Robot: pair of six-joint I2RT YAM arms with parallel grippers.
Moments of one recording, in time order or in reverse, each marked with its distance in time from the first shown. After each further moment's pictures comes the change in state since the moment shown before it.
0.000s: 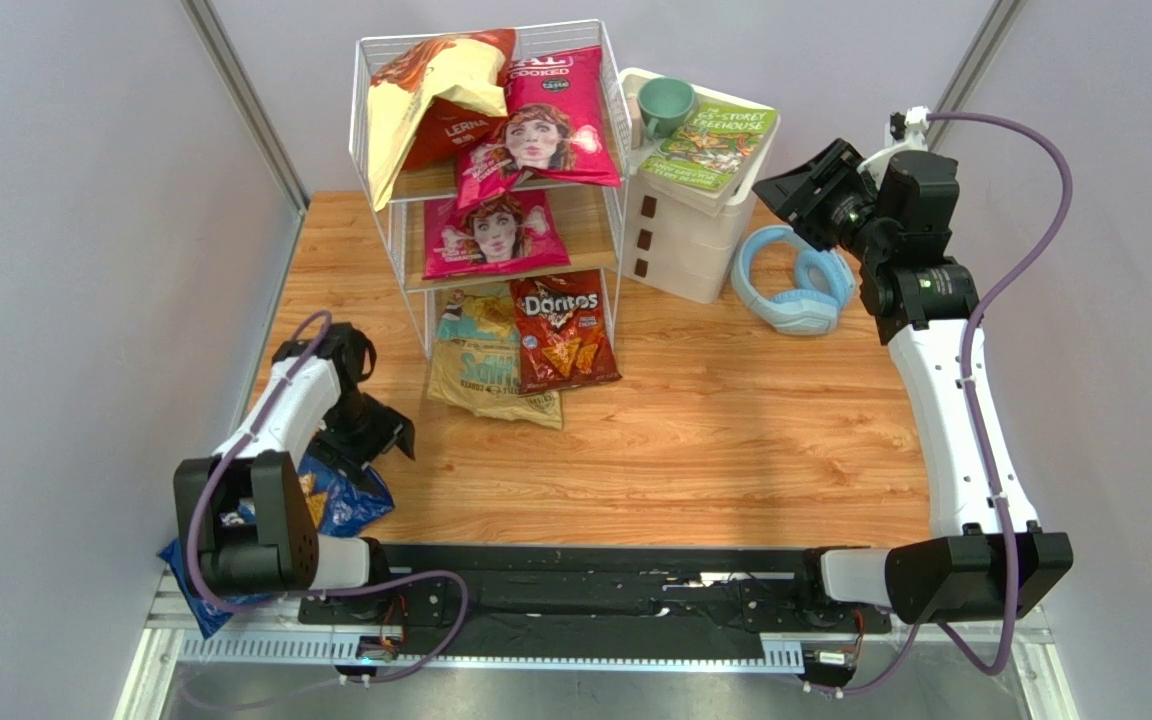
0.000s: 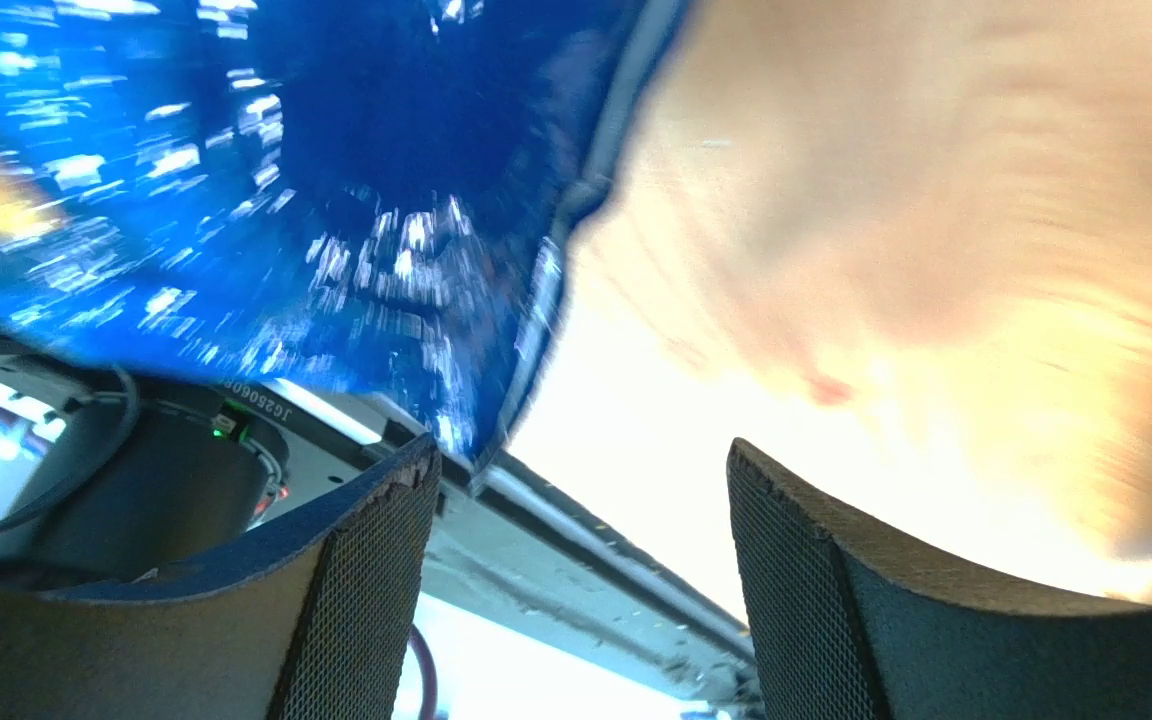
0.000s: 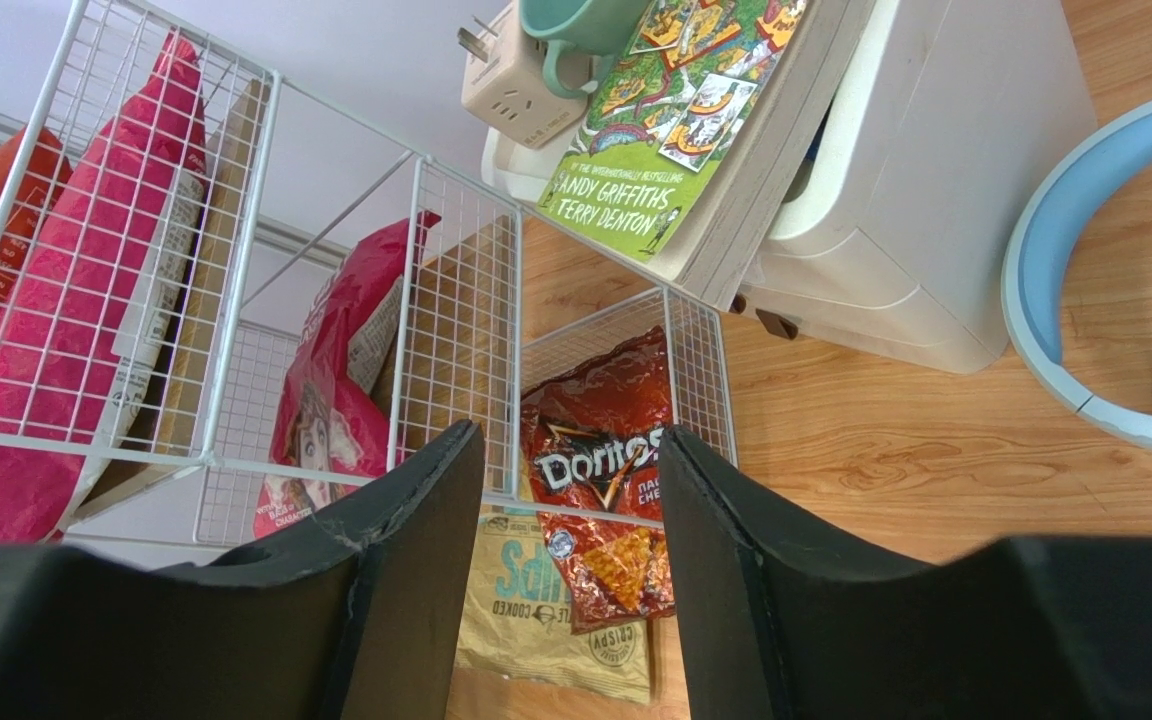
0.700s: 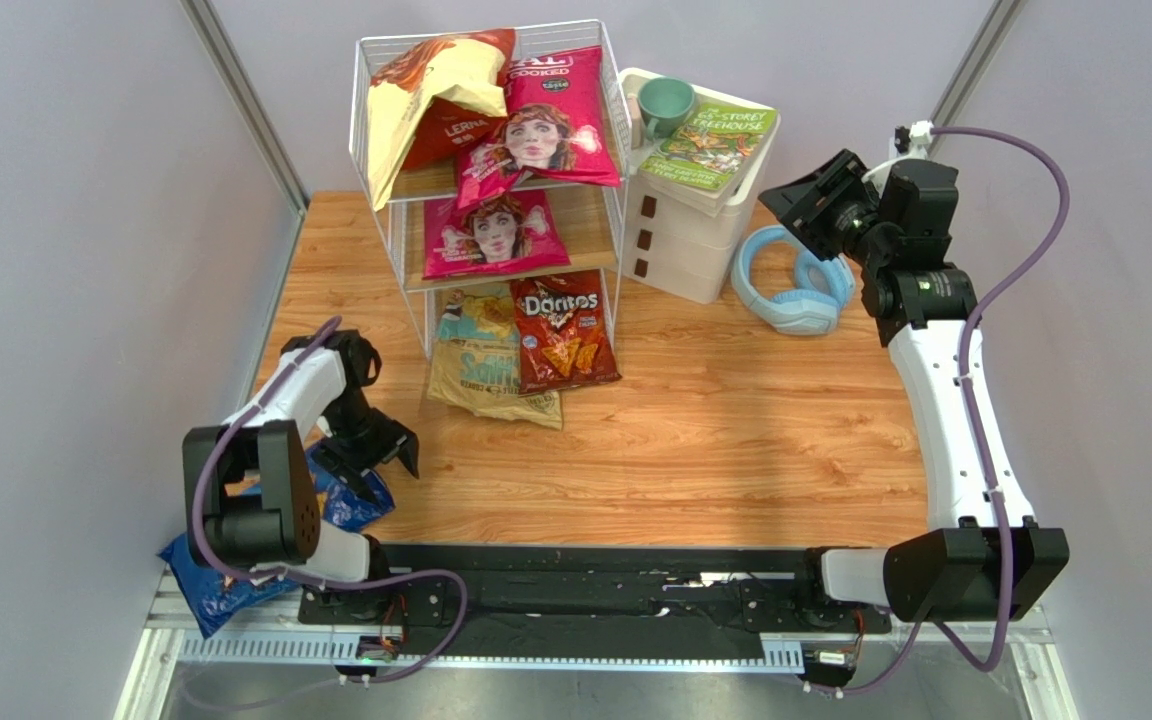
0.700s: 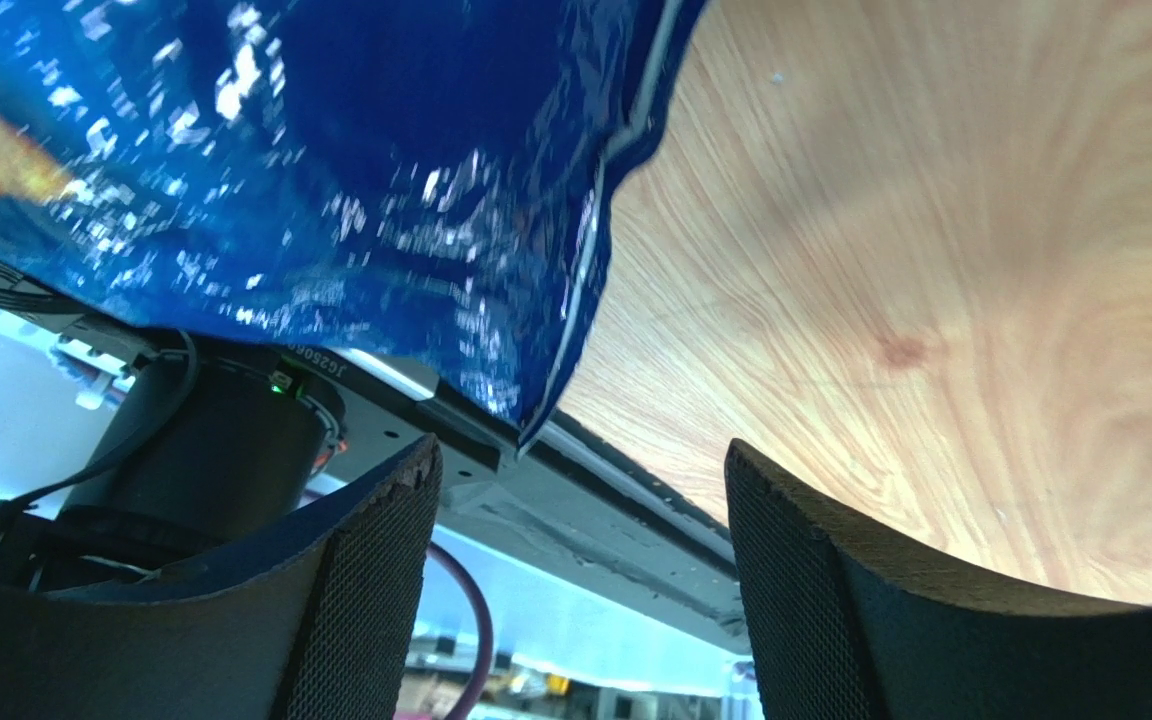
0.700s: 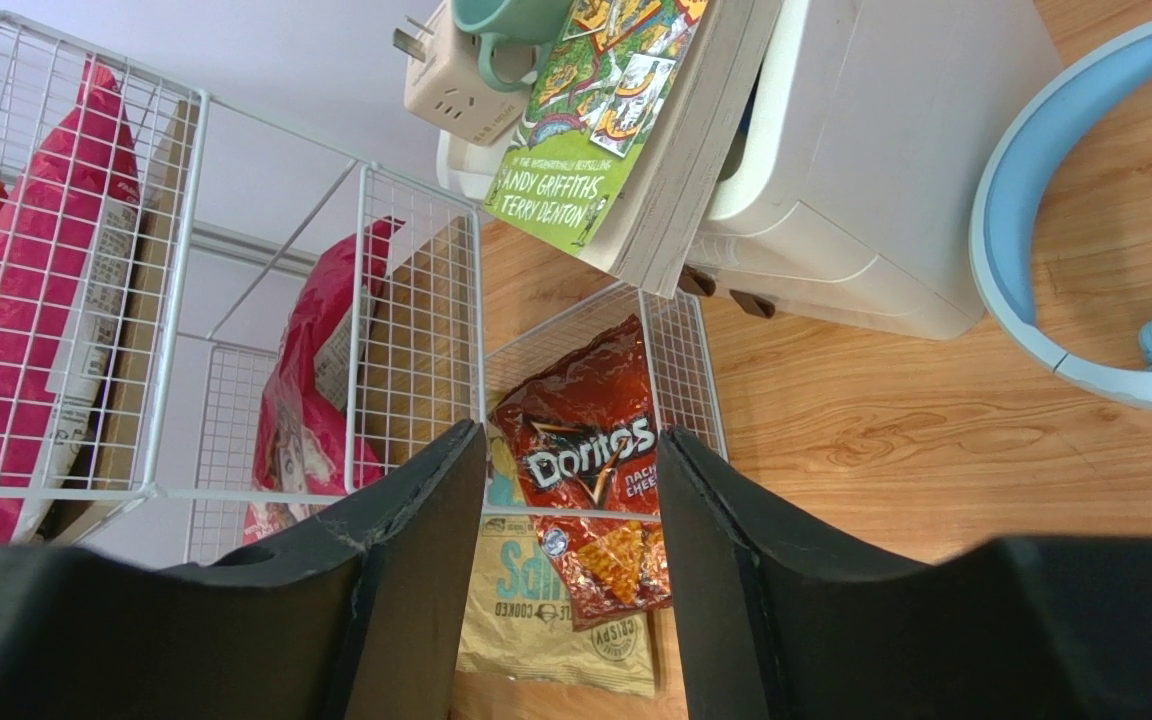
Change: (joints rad) left arm 0.000 0.045 0.043 -0.085 0.020 0.076; right arm -0.037 0.000 -0.058 0.015 -0.008 0.045
